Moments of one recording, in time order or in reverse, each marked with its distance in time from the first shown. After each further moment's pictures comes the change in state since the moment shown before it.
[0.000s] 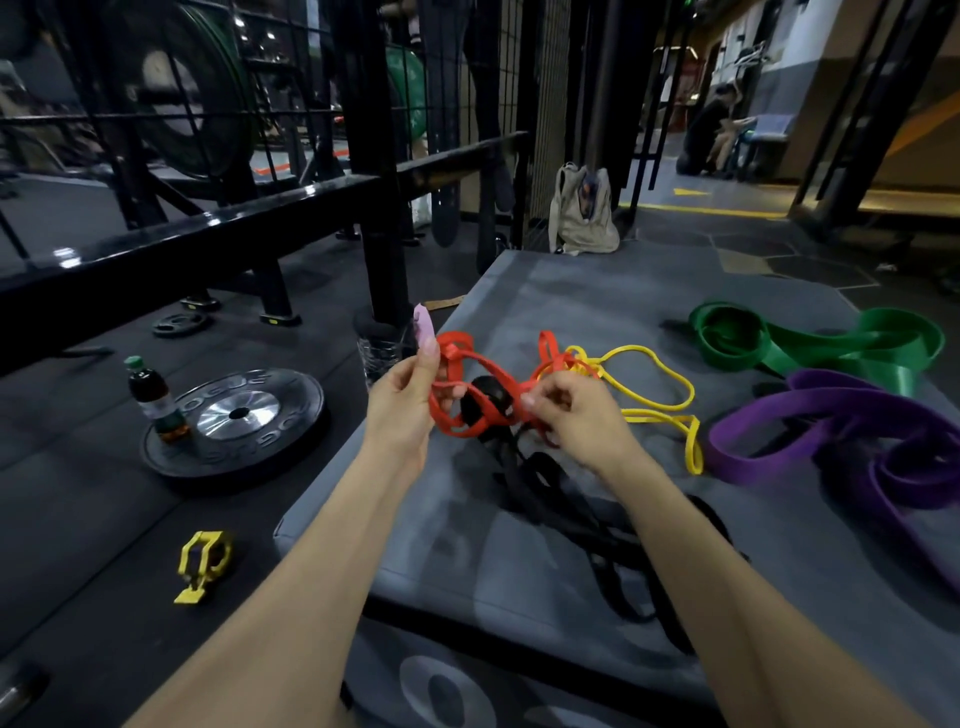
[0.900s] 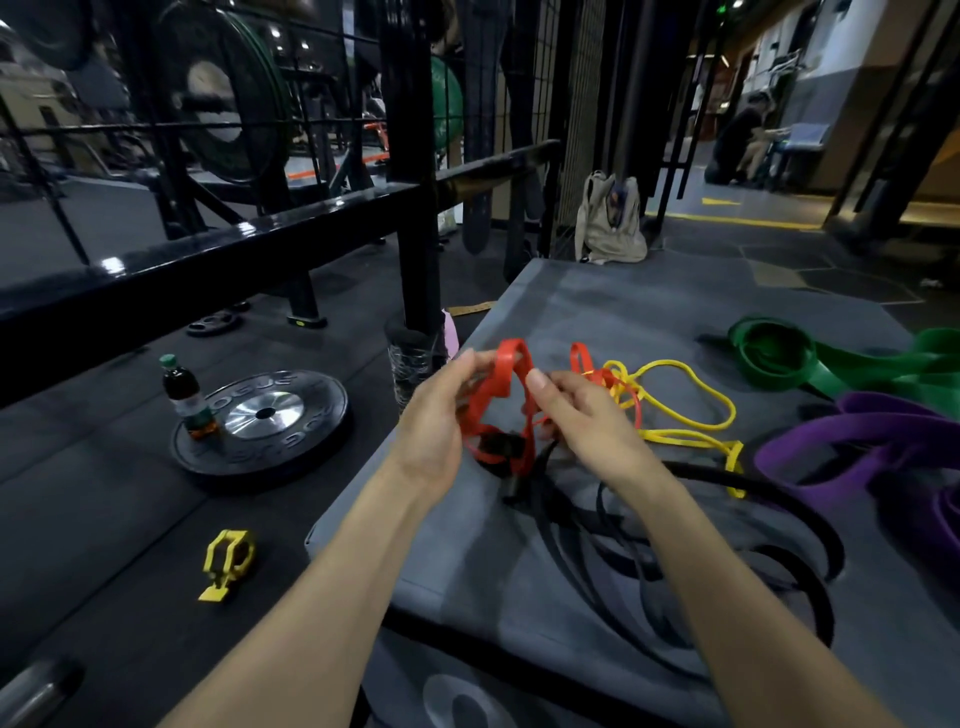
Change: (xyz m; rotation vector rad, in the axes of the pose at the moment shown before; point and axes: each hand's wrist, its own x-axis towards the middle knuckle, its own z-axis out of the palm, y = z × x) left_hand -0.015 0.020 -0.005 0.053 -0.262 0.004; right_hand -0.004 -0.032 0.016 0.219 -0.159 0.009
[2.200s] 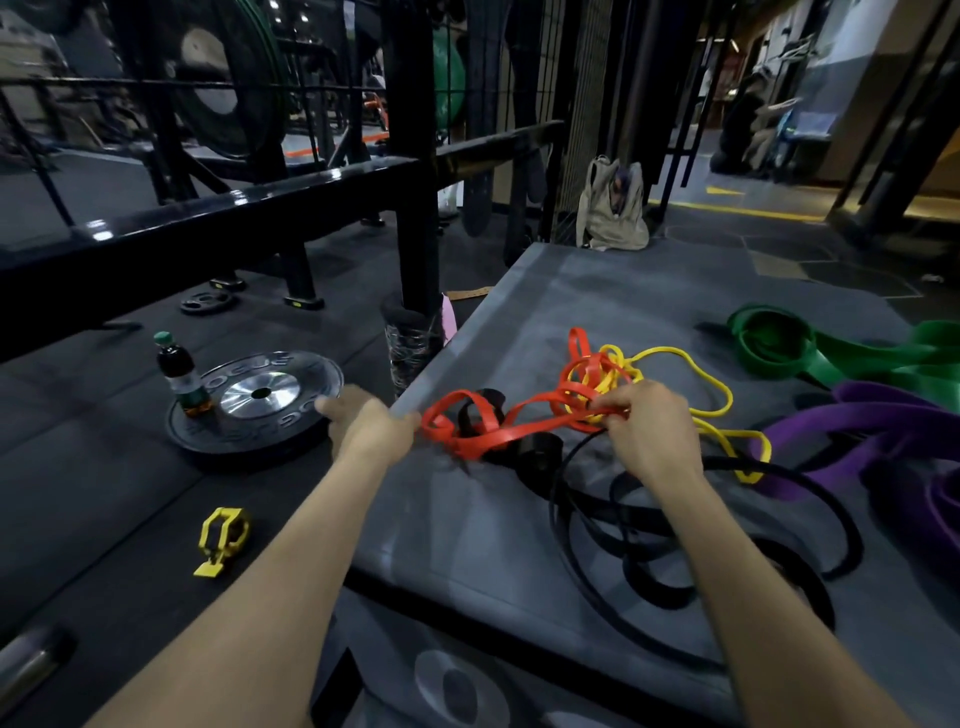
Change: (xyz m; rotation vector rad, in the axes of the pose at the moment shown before) left_hand 0.020 -0.032 -0.067 1.079 0.522 -0.441; right_hand -0.009 0.023 -0.036 -0.745 0.306 0.193
